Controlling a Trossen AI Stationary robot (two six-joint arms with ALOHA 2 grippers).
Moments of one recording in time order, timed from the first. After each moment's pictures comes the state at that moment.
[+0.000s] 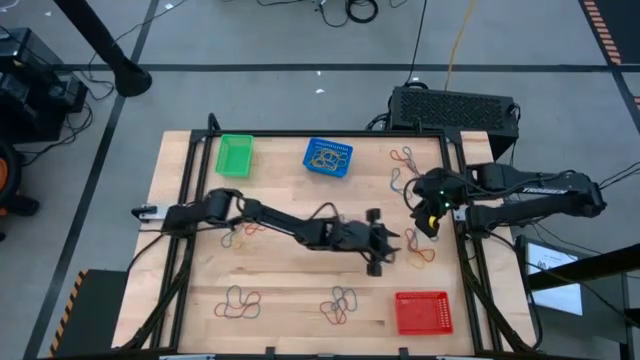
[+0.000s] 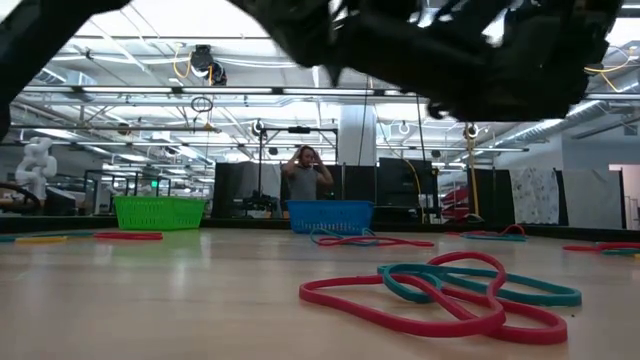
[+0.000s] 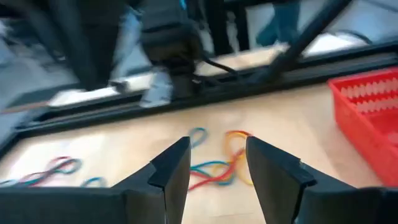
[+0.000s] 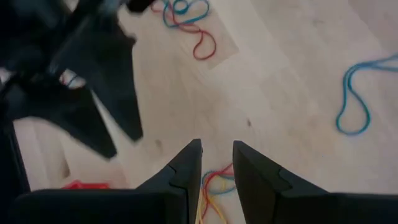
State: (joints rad) left arm -0.16 2.32 1.71 0.33 -0.18 0.19; right arm -0.07 0.86 0.86 -1.03 -0.07 0.51
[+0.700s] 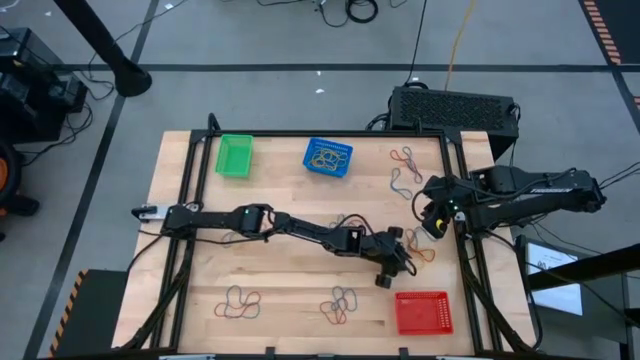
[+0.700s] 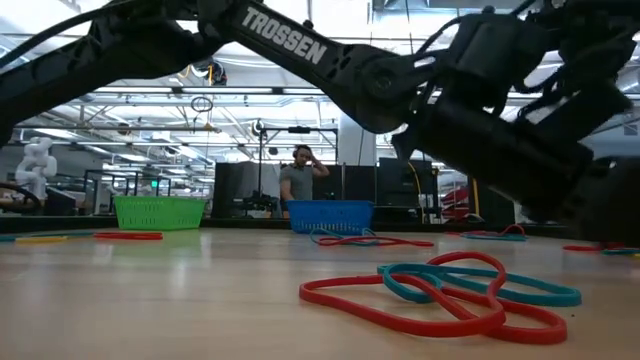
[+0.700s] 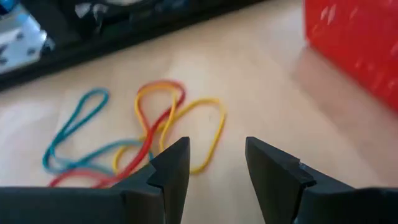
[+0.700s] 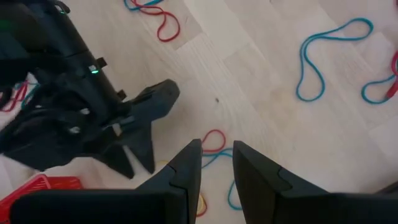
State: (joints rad) left arm -0.13 2.74 2.24 0.04 0.06 0.27; right arm 0.03 0.80 0.86 -1.17 0.08 0.64
